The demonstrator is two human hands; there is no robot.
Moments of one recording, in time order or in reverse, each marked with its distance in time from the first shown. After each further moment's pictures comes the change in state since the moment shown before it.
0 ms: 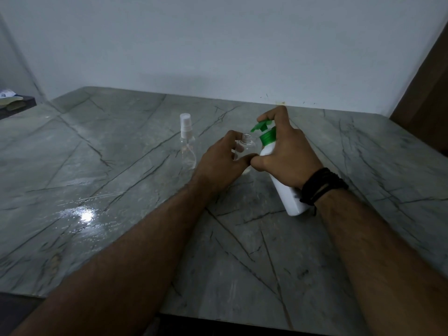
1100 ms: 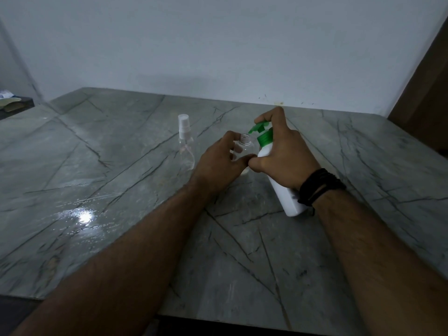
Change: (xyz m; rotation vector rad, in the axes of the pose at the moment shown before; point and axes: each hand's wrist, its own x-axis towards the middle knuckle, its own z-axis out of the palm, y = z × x) left_hand 0.003 -0.005 0.002 0.006 0.007 0.006; right_hand -0.001 -0.002 0.001 -0.012 -0.010 -0.004
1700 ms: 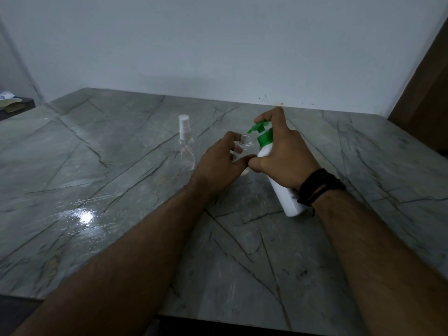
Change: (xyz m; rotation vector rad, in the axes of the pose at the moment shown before) left_hand -0.001 0.002 0.000 0.002 0.002 0.001; right_hand 0.001 -0.001 -0.001 0.002 0.002 0.000
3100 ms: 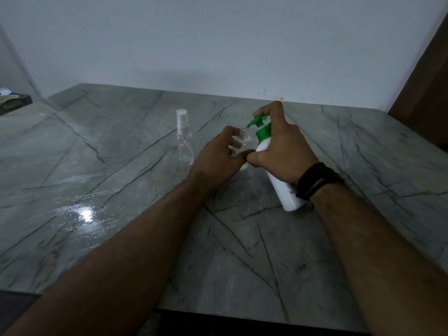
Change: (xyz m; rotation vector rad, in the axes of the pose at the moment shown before) left_hand 0.000 0.001 0.000 -0.021 -0.012 -0.013; right_hand 0.001 0.001 0.002 -0.003 -0.002 0.003
